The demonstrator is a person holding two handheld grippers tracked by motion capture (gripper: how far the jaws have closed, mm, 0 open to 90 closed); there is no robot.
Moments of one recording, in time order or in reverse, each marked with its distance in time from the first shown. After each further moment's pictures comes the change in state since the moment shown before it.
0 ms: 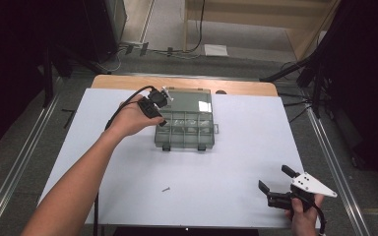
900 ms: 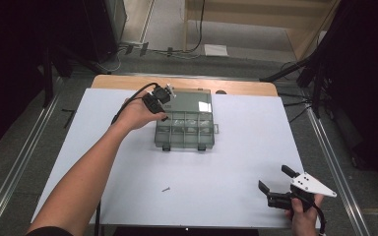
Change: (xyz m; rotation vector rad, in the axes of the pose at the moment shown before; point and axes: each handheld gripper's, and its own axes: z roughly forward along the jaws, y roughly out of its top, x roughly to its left) left arm 0.017 0.014 0.021 0.013 0.052 0.005; right arm 0.000 0.000 0.000 0.004 0.001 -0.006
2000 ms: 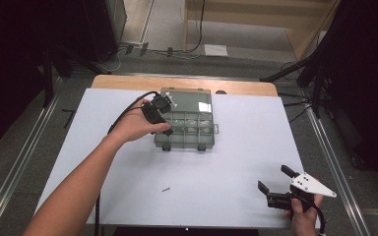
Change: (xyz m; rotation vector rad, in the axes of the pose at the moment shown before) left arm -0.037 -0.021 -0.019 -0.026 -0.084 0.036; right arm 0.002 0.001 0.000 -0.005 0.001 -0.006
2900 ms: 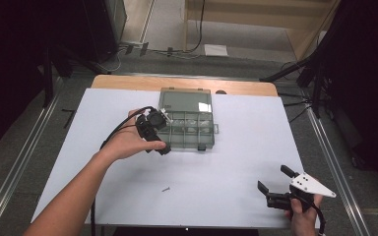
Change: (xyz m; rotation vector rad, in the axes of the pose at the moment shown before) left arm -0.038 -0.036 -0.001 -0.001 0.052 0.019; right arm 0.001 0.000 0.000 -0.002 0.001 -0.001
